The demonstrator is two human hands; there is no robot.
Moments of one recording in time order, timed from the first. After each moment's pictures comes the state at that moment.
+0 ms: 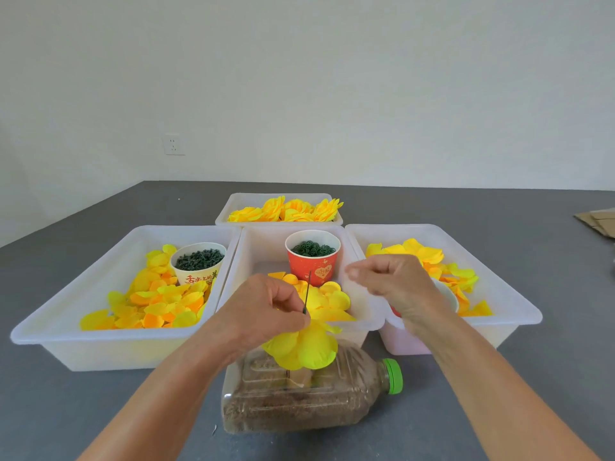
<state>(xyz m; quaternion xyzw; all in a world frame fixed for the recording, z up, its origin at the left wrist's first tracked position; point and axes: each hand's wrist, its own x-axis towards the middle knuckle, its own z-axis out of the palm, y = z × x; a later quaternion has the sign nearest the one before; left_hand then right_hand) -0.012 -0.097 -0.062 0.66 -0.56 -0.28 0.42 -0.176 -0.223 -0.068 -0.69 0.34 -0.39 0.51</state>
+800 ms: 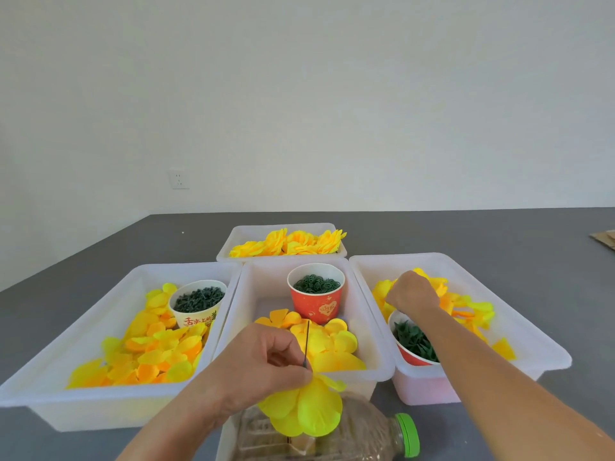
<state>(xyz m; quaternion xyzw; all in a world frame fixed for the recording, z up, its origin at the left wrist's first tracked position) -0.007 -0.104 -0.061 0.64 -0.56 -0.33 0.42 -0.153 -0.374 -0.107 -0.73 0.64 -0.19 0.15</state>
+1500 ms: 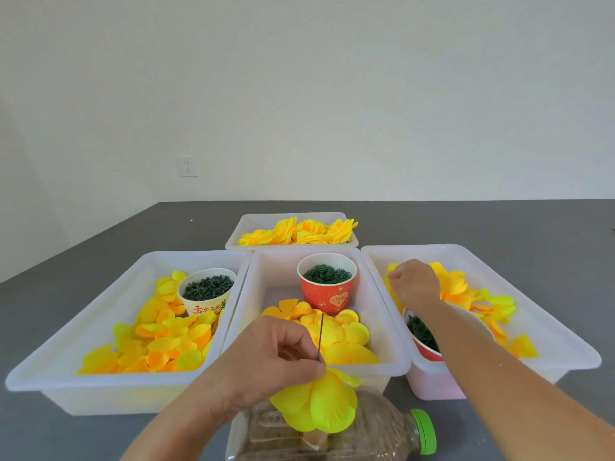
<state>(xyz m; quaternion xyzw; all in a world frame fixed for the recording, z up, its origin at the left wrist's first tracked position) -0.005 -0.102 -0.062 0.62 -0.56 -0.34 0.43 -0.136 -0.381 -0.118 -0.77 0.57 -0.26 0.11</state>
